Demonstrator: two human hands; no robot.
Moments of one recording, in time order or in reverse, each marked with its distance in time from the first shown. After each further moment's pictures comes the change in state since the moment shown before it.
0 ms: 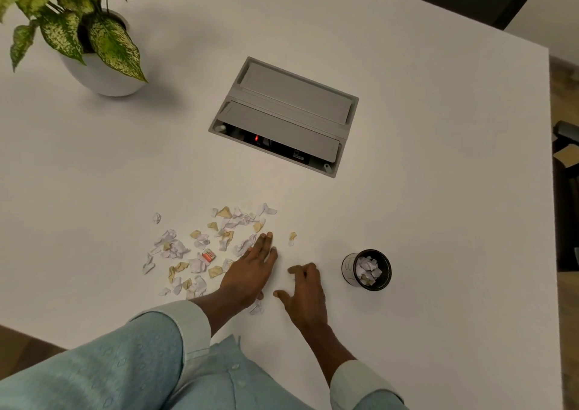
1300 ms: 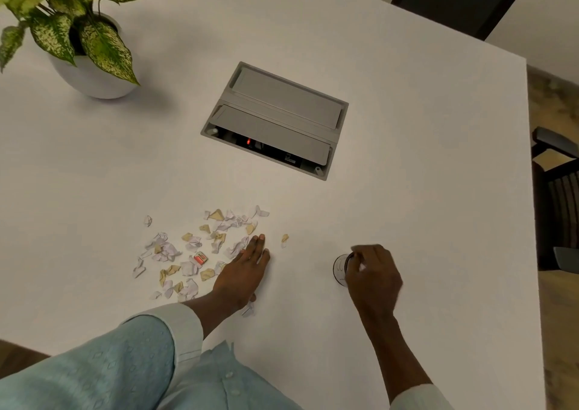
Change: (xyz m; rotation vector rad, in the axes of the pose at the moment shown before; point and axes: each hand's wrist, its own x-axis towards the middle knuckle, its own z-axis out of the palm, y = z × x) left_hand -0.002 0.001 -0.008 0.031 -0.007 0.011; right_hand -0.004 0.036 -0.139 -0.137 0.707 -0.020
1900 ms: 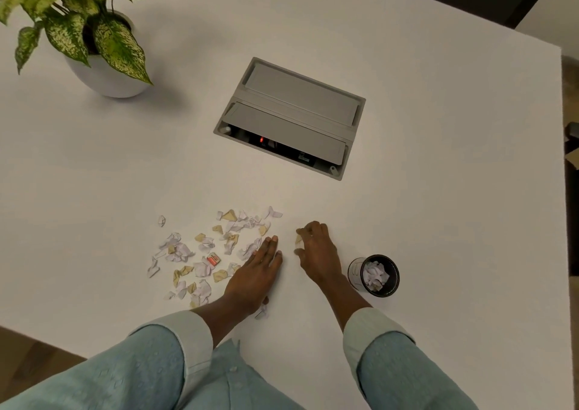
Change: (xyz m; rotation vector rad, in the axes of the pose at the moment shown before) left_hand 0.004 -0.007 0.018 -0.060 0.031 -0.001; right_hand 0.020 -0.064 0.116 -0.007 -0.686 -0.294
